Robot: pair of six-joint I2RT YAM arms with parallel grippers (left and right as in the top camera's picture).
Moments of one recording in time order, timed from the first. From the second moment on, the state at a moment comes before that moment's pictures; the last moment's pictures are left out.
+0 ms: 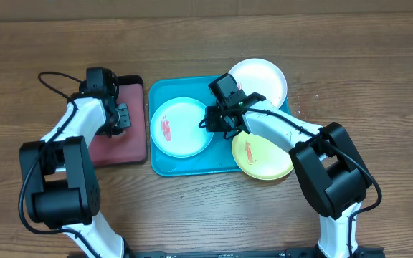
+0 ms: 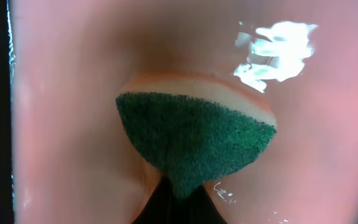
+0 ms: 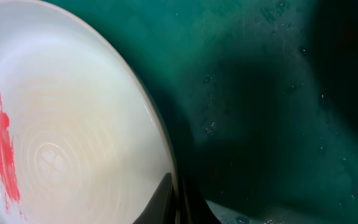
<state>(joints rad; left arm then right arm) 0.10 1.92 1.18 -0.58 -0.12 -0.15 0.58 2.07 1.37 -0.46 -0.16 0.52</state>
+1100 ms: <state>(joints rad) 0.10 1.80 0.88 -0.21 -0.13 -0.23 0.58 2.07 1.37 -0.46 -0.16 0.52</state>
